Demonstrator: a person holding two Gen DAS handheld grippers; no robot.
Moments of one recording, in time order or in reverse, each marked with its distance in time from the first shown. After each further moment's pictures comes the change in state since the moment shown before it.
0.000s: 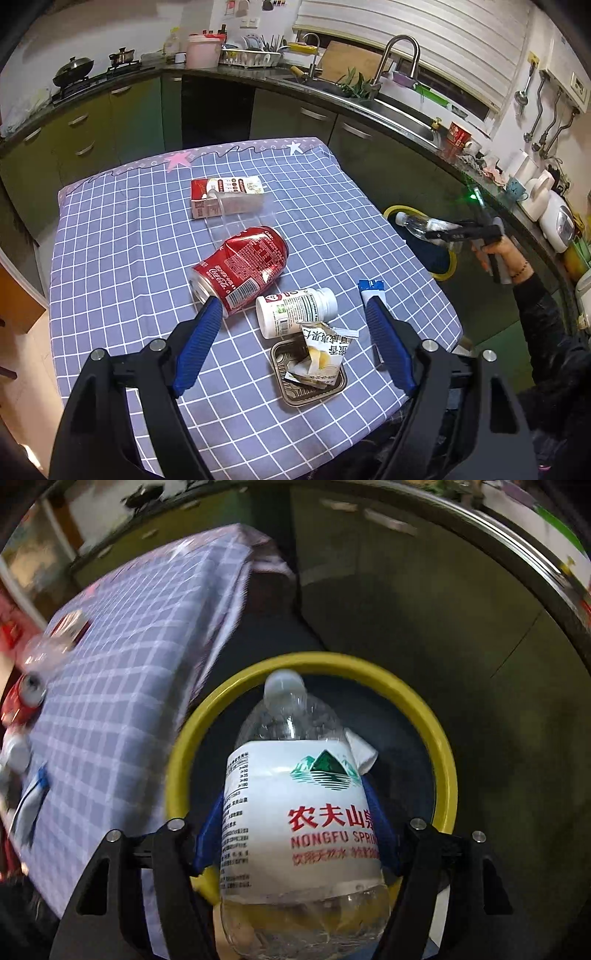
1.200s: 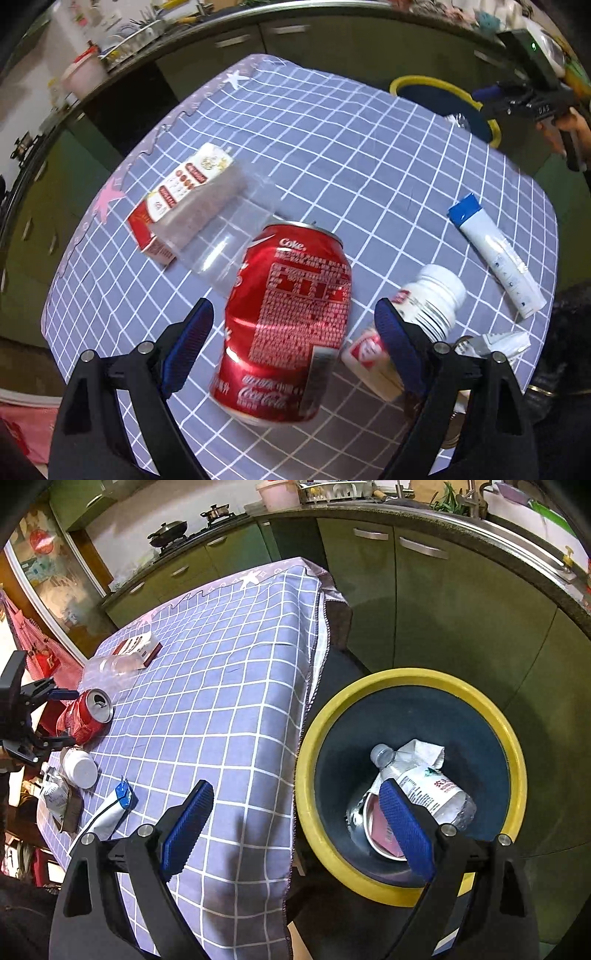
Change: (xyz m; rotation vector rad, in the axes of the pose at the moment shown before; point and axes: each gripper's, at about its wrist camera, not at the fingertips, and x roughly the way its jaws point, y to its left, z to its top) left arm 0.150 0.005 0.040 0.572 0.317 0.065; right arm -0.033 0.081 -0.025 0.048 -0.118 0.162
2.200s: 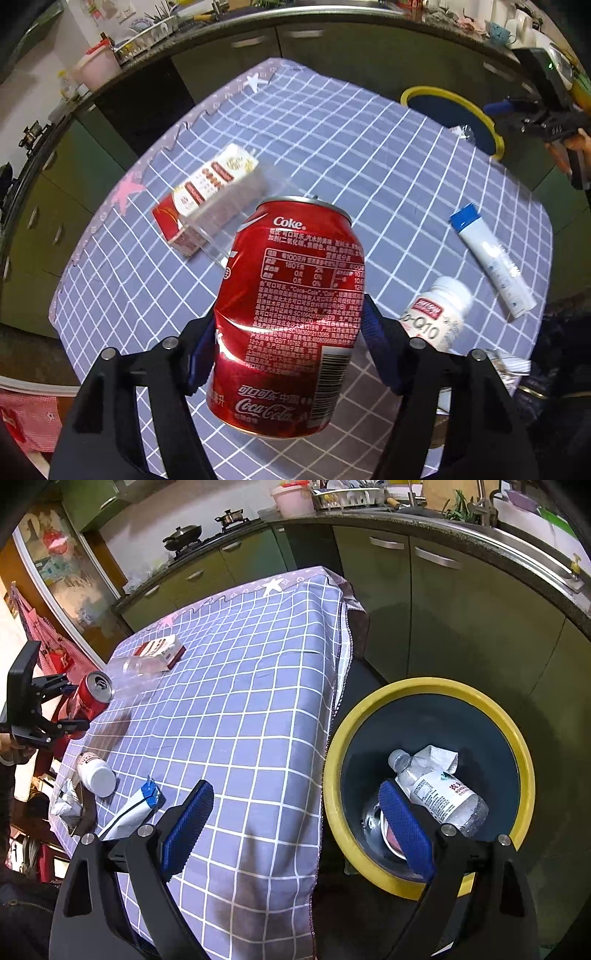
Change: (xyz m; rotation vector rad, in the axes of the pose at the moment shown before) left arm -0.029 0.012 0.001 -0.045 -0.017 0.016; right arm -0.017 0.016 -0.003 -0.021 -0.035 0.048
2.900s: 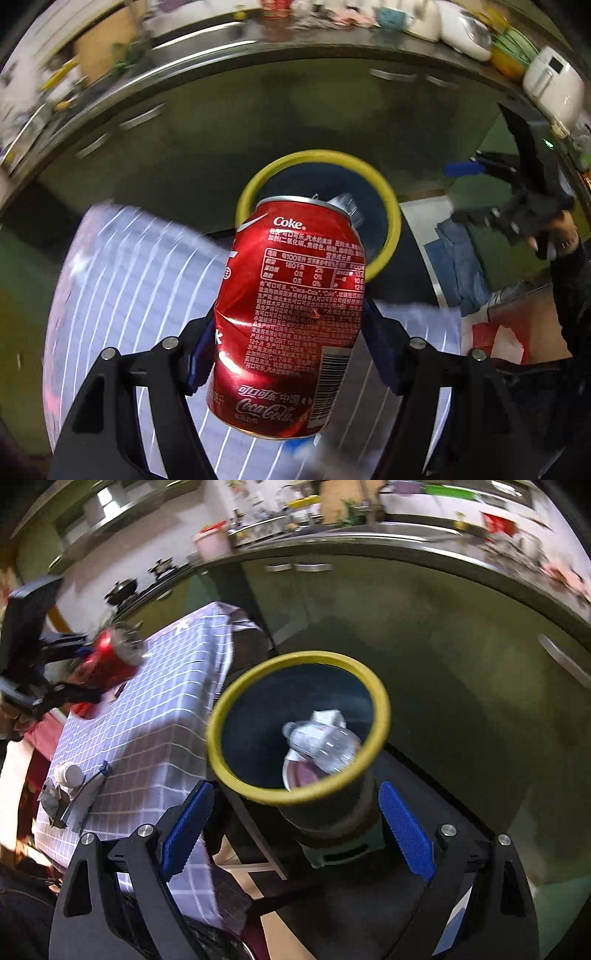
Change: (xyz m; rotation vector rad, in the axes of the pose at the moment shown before) left arm 0.033 -0.193 0.213 0.331 -0.048 -0.265; right arm -0.106 -0.102 -0.108 0.225 -0.143 -0.161
